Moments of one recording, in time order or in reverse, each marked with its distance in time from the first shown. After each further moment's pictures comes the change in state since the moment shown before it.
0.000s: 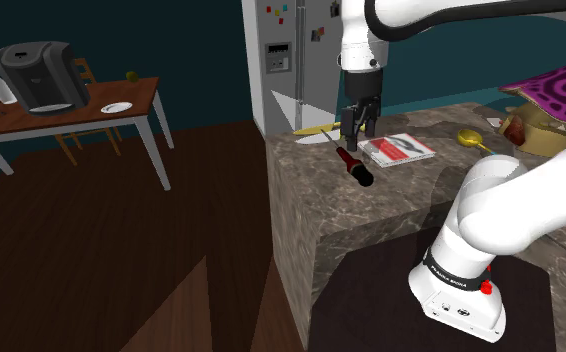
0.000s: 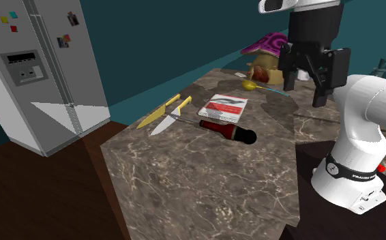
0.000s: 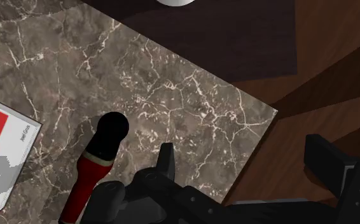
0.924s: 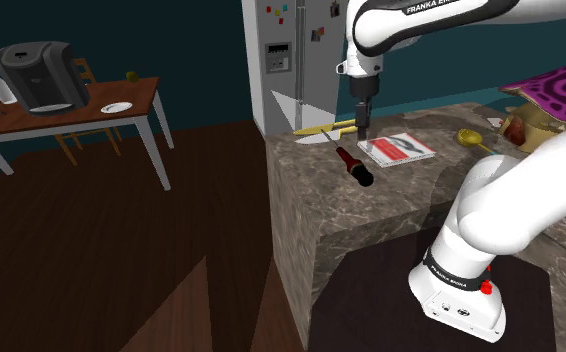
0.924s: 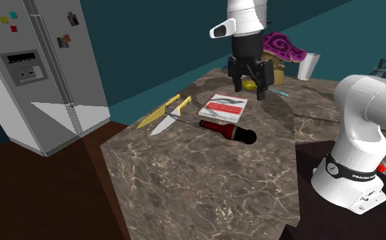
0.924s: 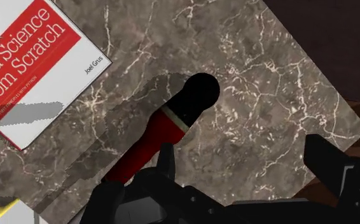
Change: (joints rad) arm -0.008 0.222 -0.301 0.057 -0.204 0.148 -0.536
